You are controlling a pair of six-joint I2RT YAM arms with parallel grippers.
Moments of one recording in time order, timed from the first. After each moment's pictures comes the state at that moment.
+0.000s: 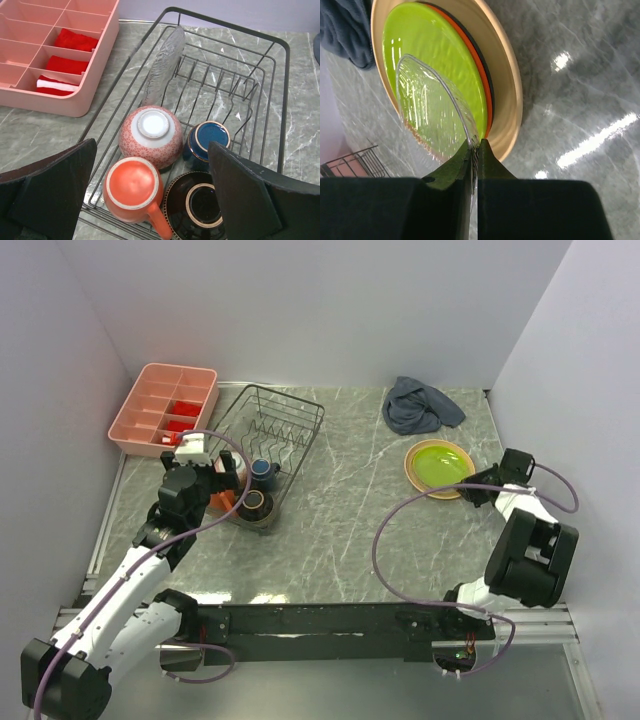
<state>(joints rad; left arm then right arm) -0.37 0.81 0.59 0.04 -0.33 -0.15 -0.42 1.44 0.76 -0.22 -0.26 0.85</state>
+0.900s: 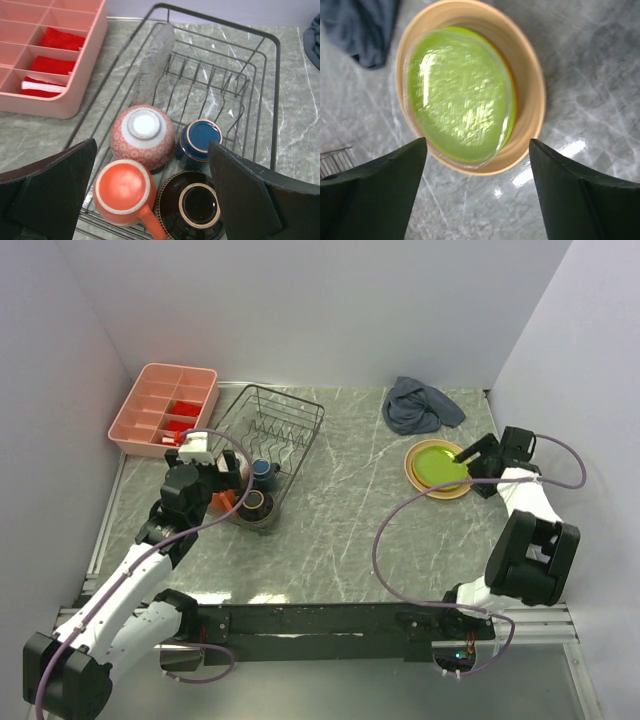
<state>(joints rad) -0.37 0.84 0.59 0.07 -0.30 -0.15 -0.36 1.48 0.96 -0.36 -0.15 0.69</state>
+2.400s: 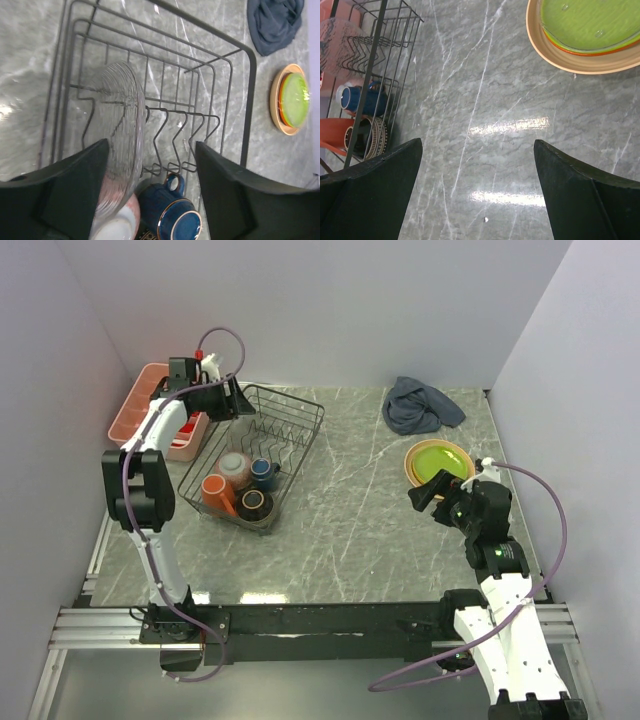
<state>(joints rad) -0.01 2.00 1.73 -0.45 0.59 -0.26 0.02 0.59 0.58 -0.46 -0.20 0.55</state>
